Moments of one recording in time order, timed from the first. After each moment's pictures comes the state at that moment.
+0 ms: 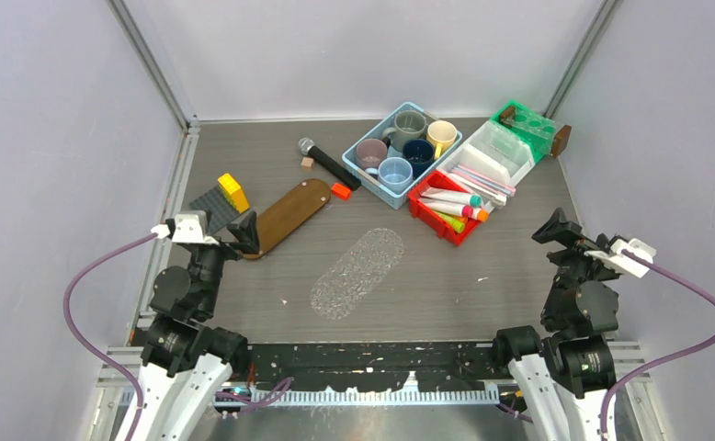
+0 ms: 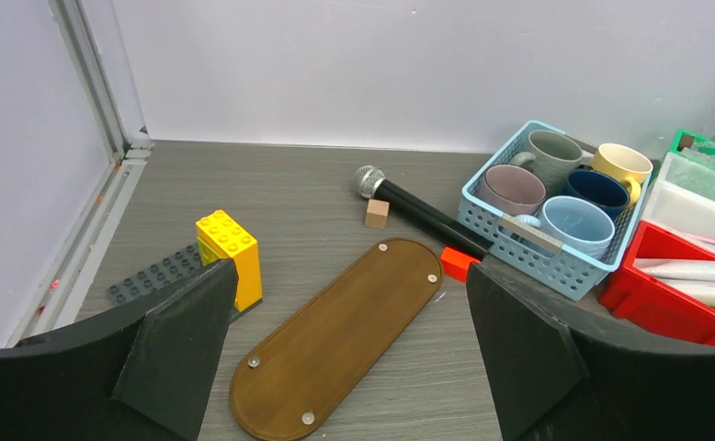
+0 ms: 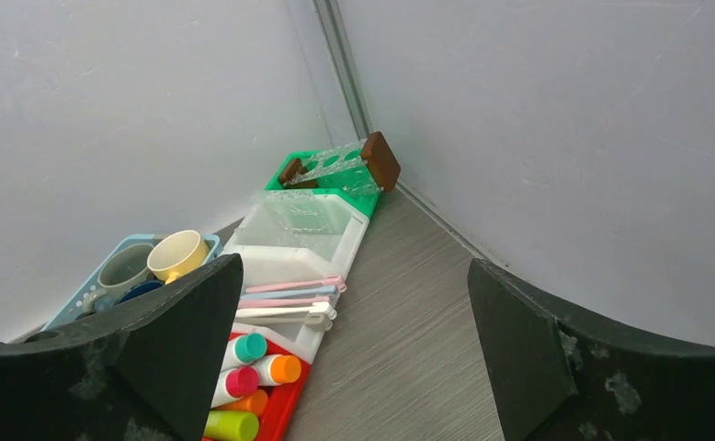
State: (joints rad) left arm -0.35 0.26 0.58 -0.18 -0.28 -0.08; right arm 0.14 0.16 0.66 -0.32 0.66 0.18
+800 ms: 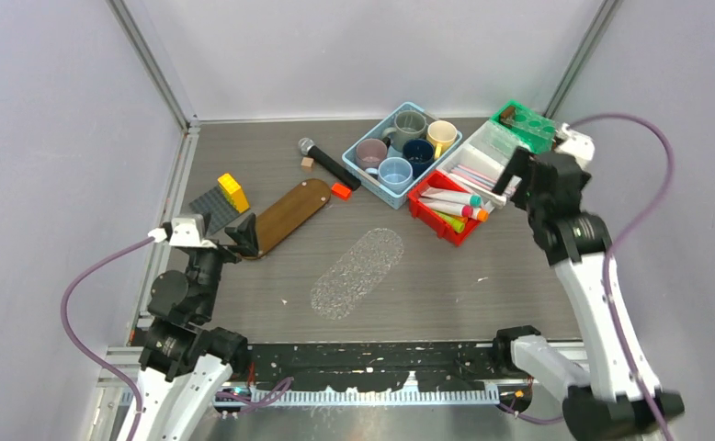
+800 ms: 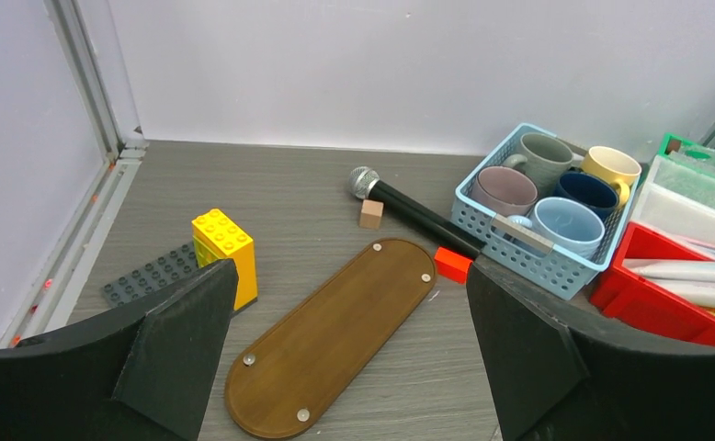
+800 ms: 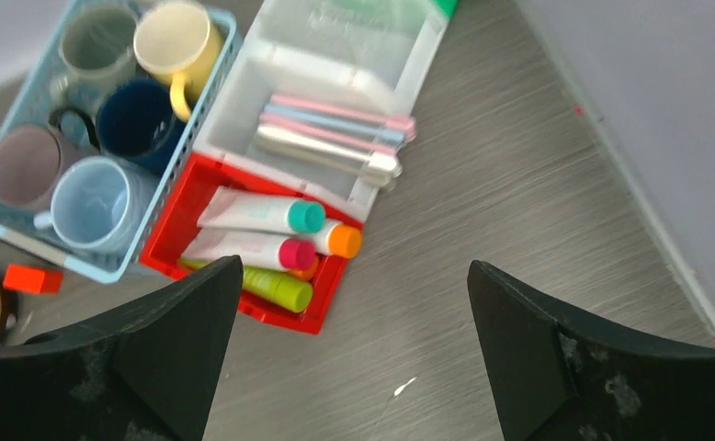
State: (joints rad) left arm -0.35 0.25 0.58 -0.20 -0.27 -0.09; right arm 0.14 0.88 1.12 -0.68 0.44 0.37
